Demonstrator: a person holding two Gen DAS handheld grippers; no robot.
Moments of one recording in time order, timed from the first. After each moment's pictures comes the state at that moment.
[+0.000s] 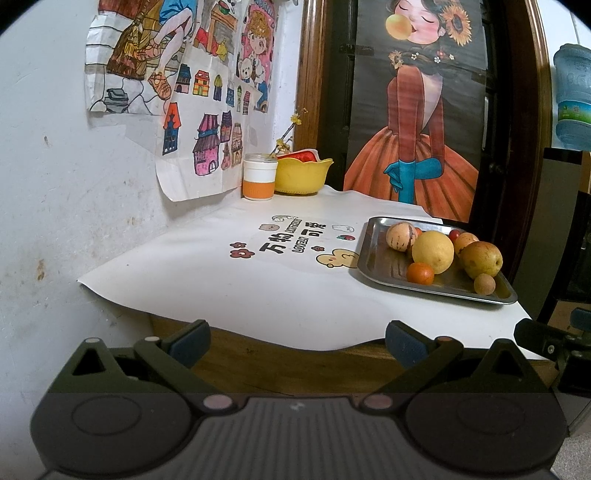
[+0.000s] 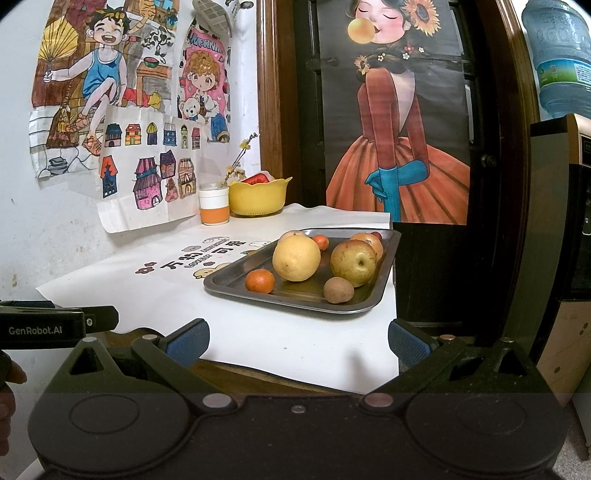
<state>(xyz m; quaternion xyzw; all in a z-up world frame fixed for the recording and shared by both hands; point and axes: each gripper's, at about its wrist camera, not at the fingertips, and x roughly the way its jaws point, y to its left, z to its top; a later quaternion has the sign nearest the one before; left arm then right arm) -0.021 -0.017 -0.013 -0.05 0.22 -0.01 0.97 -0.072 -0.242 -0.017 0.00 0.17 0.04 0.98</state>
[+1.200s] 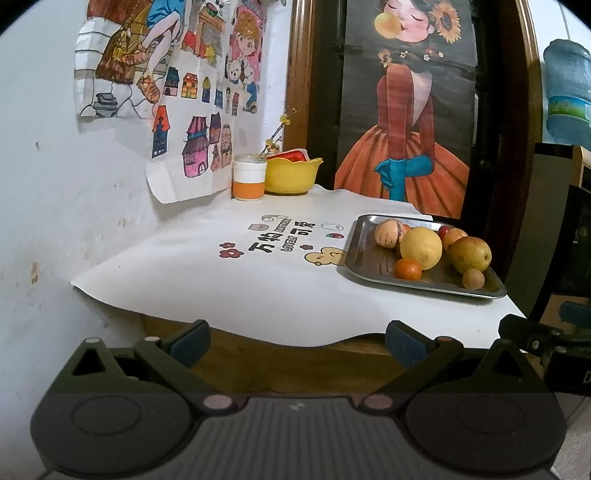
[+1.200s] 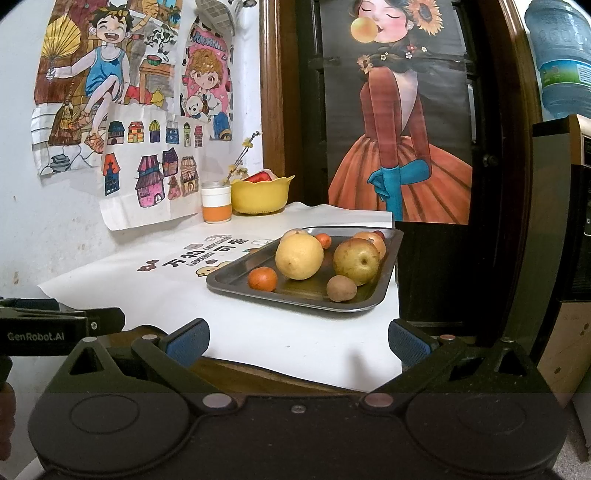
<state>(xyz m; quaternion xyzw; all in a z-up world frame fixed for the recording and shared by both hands) -0.025 -0.023 -0.012 -0.05 0.22 -0.03 0.97 -0.072 -0.239 -0.017 0.00 0.18 0.04 0.98</state>
